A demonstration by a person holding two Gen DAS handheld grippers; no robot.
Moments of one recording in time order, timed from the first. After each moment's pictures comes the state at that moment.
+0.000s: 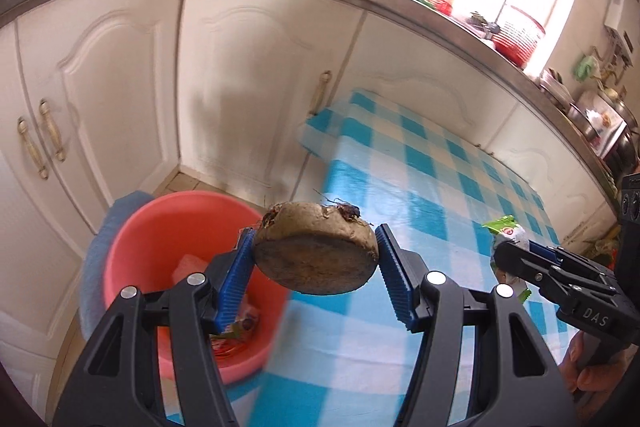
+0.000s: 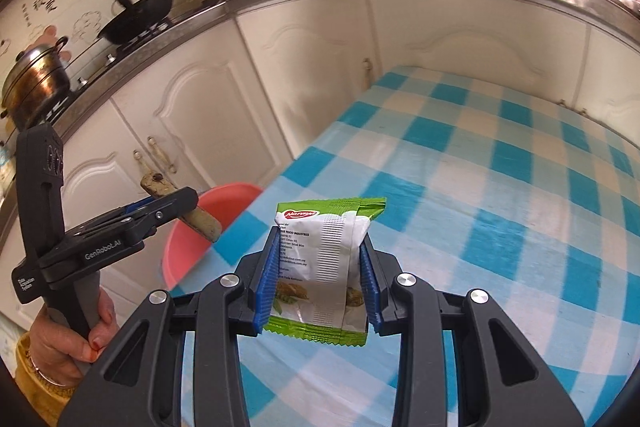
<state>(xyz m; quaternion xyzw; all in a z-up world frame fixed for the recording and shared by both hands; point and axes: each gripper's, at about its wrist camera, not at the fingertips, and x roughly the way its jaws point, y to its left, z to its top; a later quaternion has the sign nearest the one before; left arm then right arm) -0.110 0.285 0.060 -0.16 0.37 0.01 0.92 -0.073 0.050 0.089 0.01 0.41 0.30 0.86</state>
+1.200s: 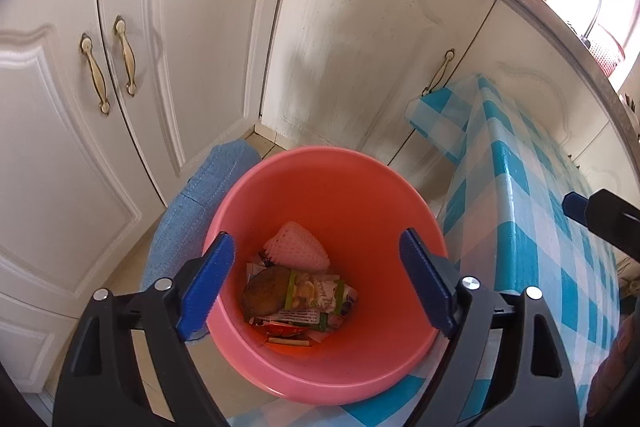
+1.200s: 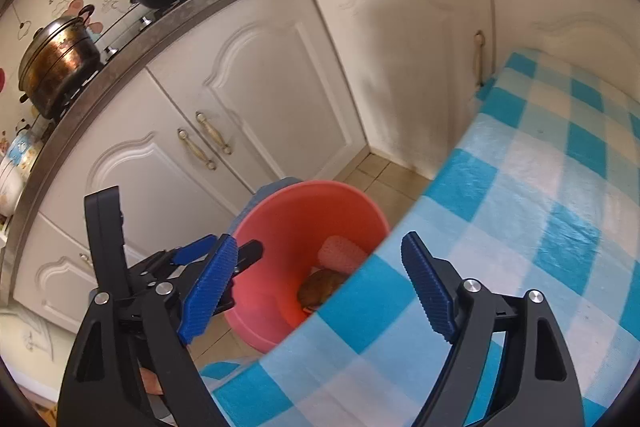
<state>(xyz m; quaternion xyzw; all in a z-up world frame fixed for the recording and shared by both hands) -0.108 0.376 -0.013 -0.19 0.42 0.12 0.88 -0.043 0.174 0.064 0.02 0.45 0.37 0.81</state>
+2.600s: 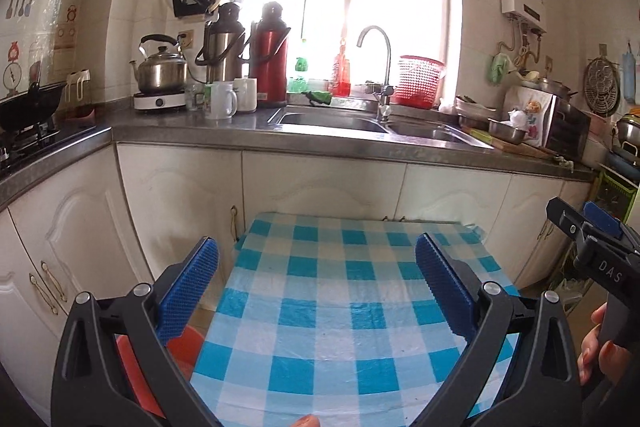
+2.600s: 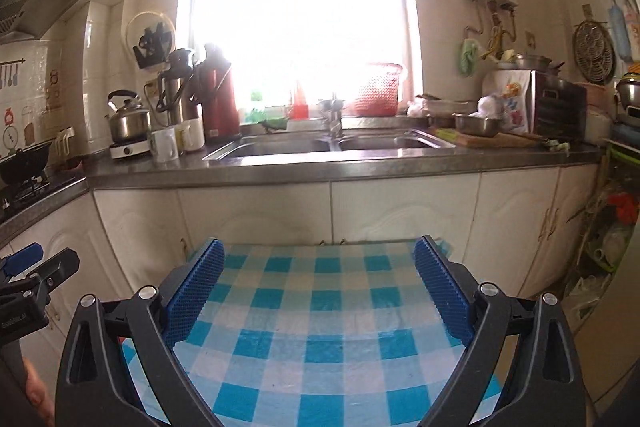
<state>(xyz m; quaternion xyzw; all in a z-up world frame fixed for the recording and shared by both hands) -0.168 0.120 0.225 -0.03 0.19 -0.07 0.98 -0.193 -0.129 0.240 0.04 0.14 -0.04 0.99</state>
